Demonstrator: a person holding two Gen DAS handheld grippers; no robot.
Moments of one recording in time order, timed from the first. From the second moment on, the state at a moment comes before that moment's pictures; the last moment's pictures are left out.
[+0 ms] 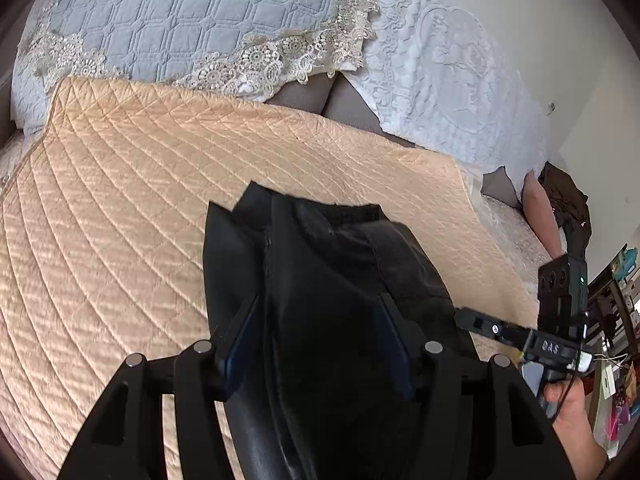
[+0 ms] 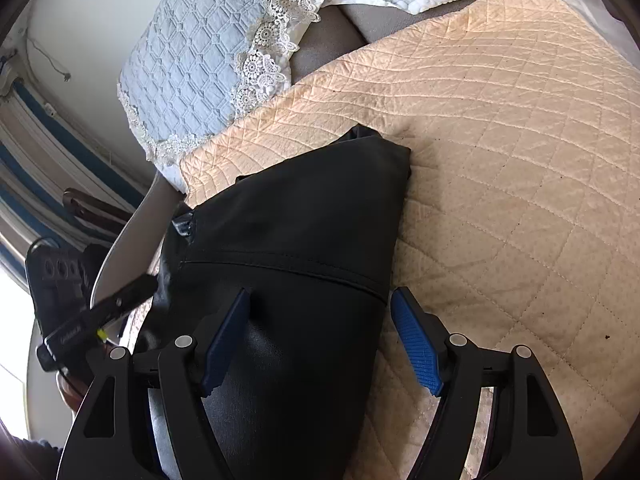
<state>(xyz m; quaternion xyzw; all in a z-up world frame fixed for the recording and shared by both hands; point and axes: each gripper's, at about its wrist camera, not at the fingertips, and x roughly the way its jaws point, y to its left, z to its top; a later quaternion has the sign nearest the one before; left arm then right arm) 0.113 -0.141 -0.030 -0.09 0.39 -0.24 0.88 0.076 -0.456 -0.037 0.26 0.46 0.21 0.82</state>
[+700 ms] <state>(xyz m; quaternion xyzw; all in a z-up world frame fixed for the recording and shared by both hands) 0.120 -0.107 -0.048 -0.12 0.41 -0.20 0.88 0.076 -0.463 -0.042 0.29 0.47 0.24 0.80</state>
